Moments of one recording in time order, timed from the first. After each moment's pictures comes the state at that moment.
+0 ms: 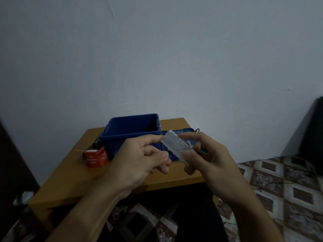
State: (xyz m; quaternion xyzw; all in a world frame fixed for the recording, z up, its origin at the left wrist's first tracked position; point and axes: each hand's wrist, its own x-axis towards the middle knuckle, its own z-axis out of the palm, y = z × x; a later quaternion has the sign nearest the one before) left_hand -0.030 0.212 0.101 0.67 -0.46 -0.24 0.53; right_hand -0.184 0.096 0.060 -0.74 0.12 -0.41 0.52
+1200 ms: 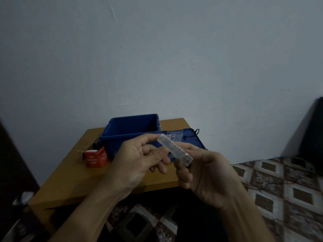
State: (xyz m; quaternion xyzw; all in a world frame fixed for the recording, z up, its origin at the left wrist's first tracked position) left_hand -0.022 0.209 0.089 0.58 -0.48 -0.27 0.60; right_hand -0.169 0.103 0.065 -0.44 0.07 -0.22 0.87
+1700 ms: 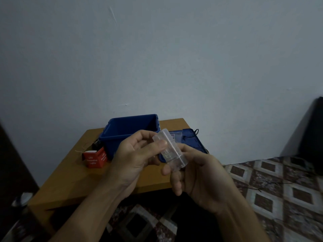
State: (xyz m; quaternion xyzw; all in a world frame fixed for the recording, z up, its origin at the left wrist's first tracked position) left_hand -0.019 0.205 0.088 0.52 -0.42 -0.31 0.68; right_hand -0.165 0.115 0.067 -0.48 0.06 -0.22 0.85
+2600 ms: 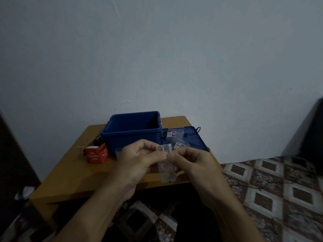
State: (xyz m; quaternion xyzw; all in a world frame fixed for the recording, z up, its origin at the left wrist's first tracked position) left_hand -0.019 0.202 0.072 0.63 -0.35 -0.29 0.63; right_hand -0.155 0.111 0.047 -0.67 0.21 -0.34 0.63
